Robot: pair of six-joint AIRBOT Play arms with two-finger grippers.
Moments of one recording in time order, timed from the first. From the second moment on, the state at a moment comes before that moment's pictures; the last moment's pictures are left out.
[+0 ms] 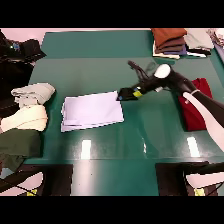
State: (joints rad) left arm 0.02 -1.17 1.56 1.17 -1.13 -1.56; right arm 0.32 -1.55 1.26 -0.76 1.09 1.28
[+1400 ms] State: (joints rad) left arm -0.20 -1.17 1.45 1.13 -1.06 -1.51; right arm -0.13 -1.60 1.58 -0.84 1.06 1.33
